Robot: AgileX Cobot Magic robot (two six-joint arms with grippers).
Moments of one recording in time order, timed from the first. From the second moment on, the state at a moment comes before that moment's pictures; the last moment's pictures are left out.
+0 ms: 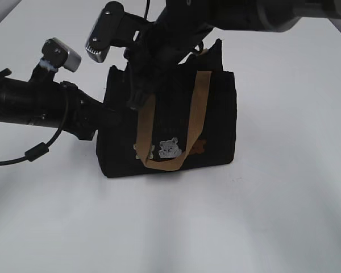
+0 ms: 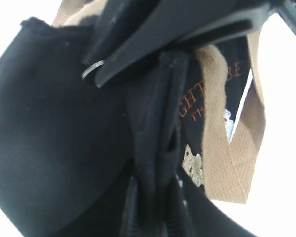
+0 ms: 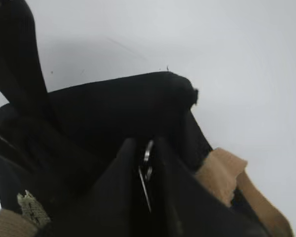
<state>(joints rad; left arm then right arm) -0.23 1.76 -0.85 -1.69 0.63 2.22 0.62 2.08 -1.65 0.19 0.56 -0.86</state>
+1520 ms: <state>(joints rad) -0.24 1.75 -0.85 -1.63 0.54 1.93 0.20 1.88 -1.63 0.58 1.05 -0.65</state>
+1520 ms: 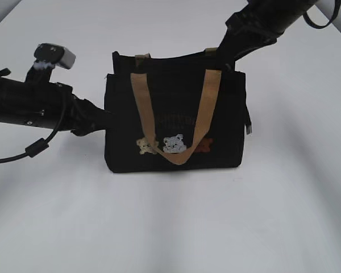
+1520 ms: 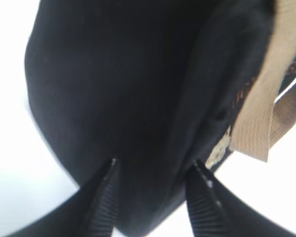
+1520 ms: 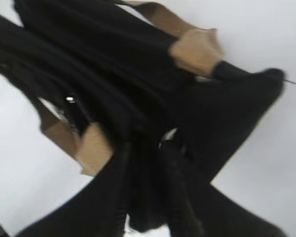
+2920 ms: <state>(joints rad) -0.23 0.19 -0.55 -0.12 1.07 0.11 0.20 0.21 -0.49 0.09 1.11 -0.19</state>
